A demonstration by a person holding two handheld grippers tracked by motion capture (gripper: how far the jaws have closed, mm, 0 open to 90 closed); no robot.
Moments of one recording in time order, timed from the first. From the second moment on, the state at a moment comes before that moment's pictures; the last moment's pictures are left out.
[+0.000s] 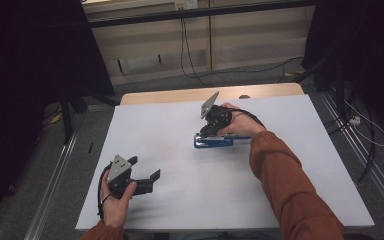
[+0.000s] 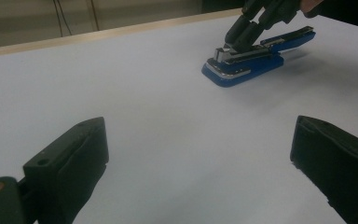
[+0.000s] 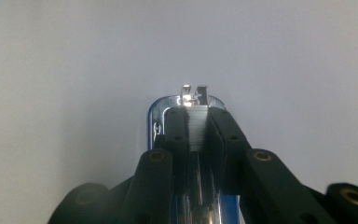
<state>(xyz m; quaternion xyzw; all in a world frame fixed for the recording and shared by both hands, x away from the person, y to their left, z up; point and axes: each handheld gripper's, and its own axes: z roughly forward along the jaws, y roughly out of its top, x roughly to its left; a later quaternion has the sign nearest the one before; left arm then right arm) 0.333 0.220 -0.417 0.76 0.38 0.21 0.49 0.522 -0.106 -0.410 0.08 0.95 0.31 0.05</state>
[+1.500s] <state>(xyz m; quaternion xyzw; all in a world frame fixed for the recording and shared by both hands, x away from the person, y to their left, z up) 0.333 0.221 -0.417 0.76 0.38 0.21 0.49 0.525 -0.097 -0.409 0.08 0.95 0.30 0.05</state>
